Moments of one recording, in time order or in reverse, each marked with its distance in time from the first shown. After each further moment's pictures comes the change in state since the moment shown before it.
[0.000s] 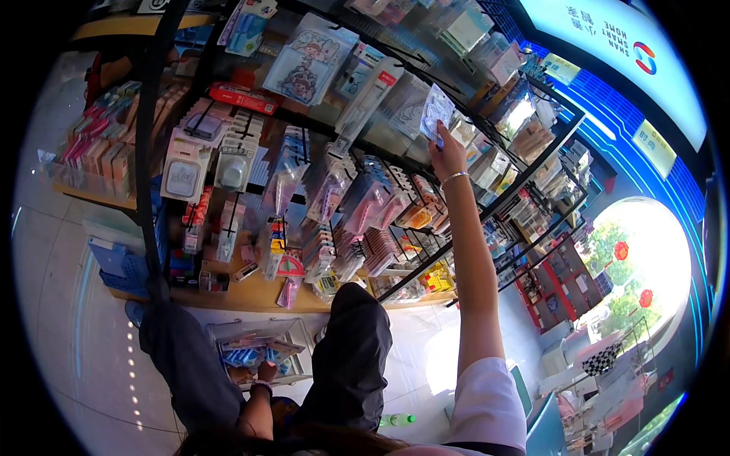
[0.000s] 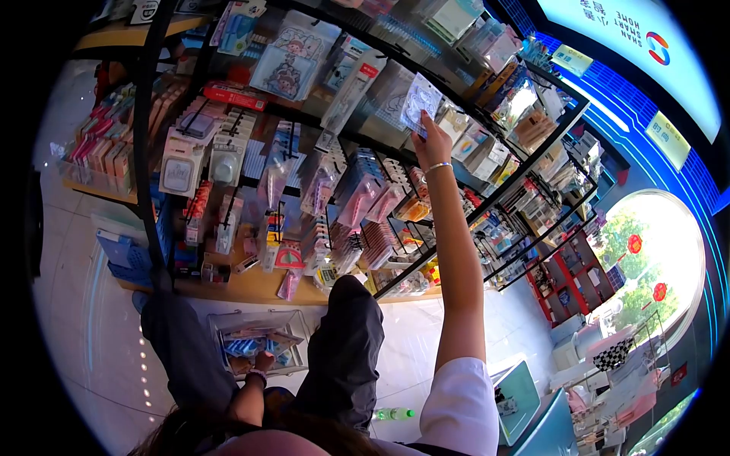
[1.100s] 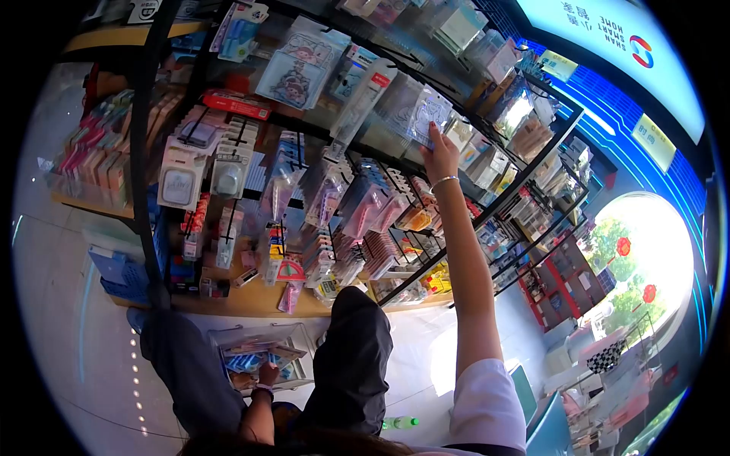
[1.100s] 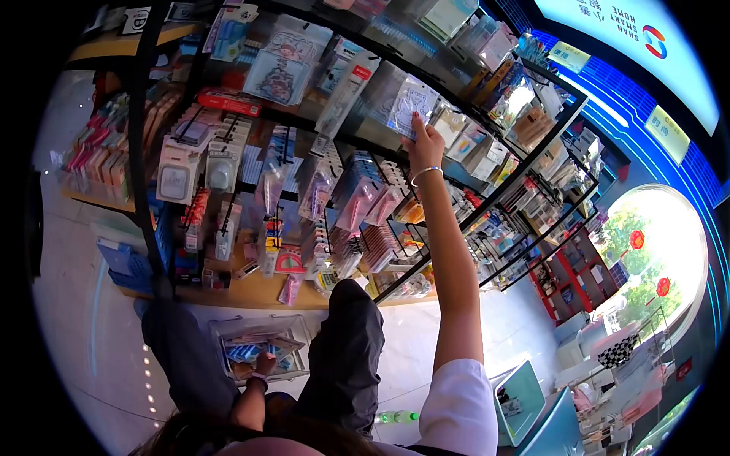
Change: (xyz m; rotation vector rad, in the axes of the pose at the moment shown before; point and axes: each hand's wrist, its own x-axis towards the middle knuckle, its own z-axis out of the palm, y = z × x) left_hand 0.016 -0.018 0.016 -0.039 0.184 0.299; right_hand -0.003 0.012 0.003 -0.171 0.044 -0.100
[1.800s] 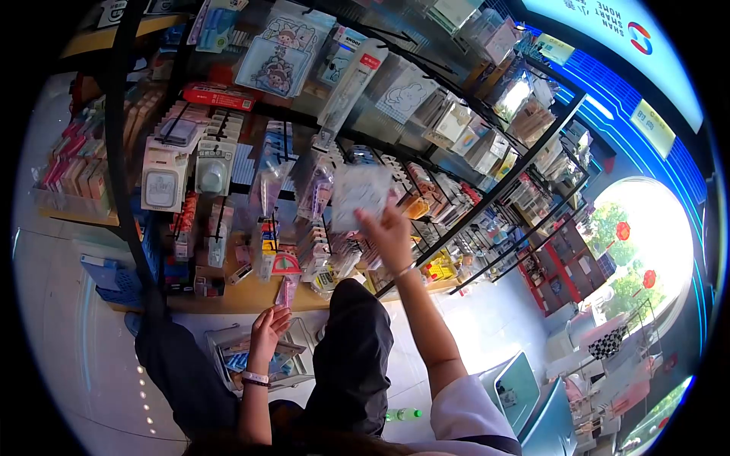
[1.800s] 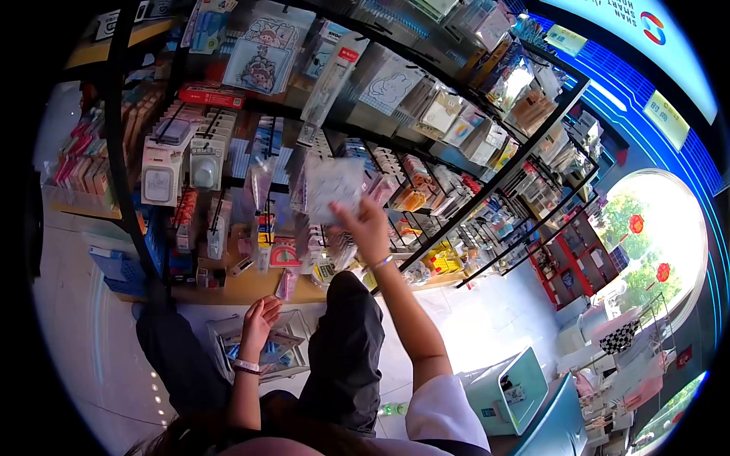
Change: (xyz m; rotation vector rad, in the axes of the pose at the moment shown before) left_hand 0.060 0.279 -0.179 -1.534 -0.288 -0.182; right_hand -0.176 0.052 0.012 -0.249 -0.292 -0.005
